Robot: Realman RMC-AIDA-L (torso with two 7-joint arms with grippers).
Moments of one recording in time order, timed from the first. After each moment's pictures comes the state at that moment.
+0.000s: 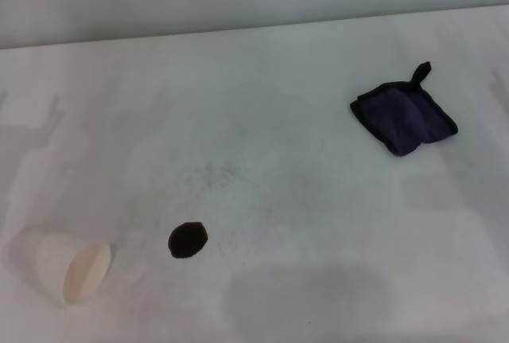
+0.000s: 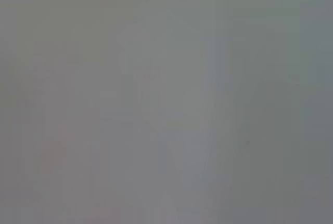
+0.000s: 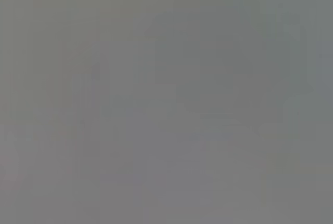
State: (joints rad) left arm -0.45 -2.08 0.95 0.08 -2.57 -1.39 2.83; right arm 0.35 2.00 -0.35 -0.12 2.07 1.21 -2.78
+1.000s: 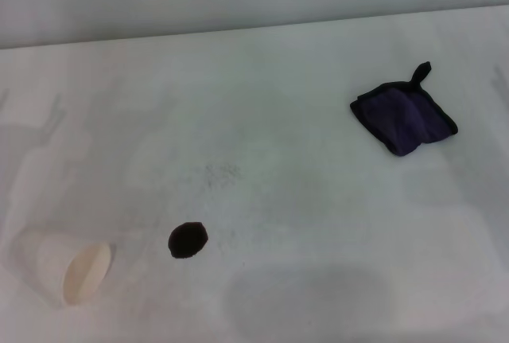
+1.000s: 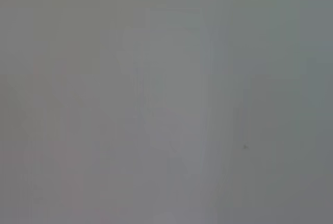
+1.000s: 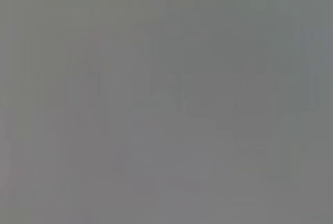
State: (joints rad) left arm -0.45 -2.08 0.95 0.08 -2.57 -1.40 2.82; right arm 0.36 2.00 -0.34 -0.13 2.07 1.19 -2.77
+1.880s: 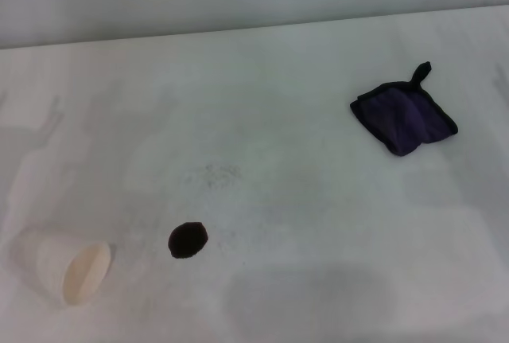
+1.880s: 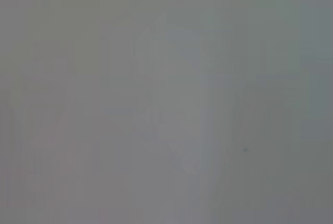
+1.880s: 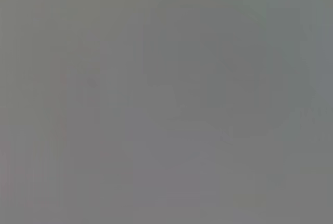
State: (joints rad) left arm -0.44 -2.08 0.96 0.09 -2.57 -1.41 2.82; right arm 0.36 2.00 -0.34 -0.13 2.08 1.20 -2.77
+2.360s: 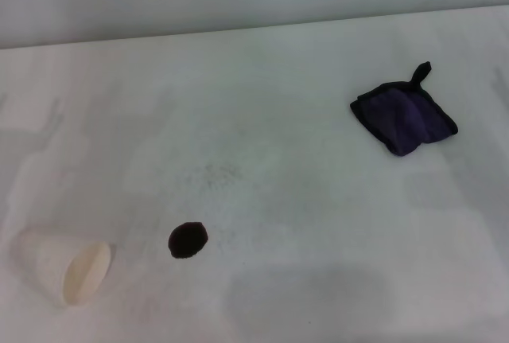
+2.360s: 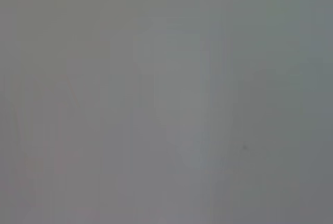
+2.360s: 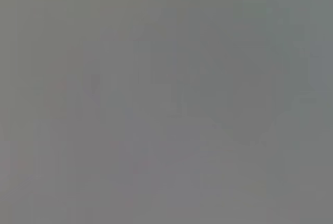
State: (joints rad) left arm -0.43 -2.08 0.96 0.08 -2.57 -1.42 2.82; right arm 0.35 2.00 -0.35 -0.13 2.07 1.21 -2.77
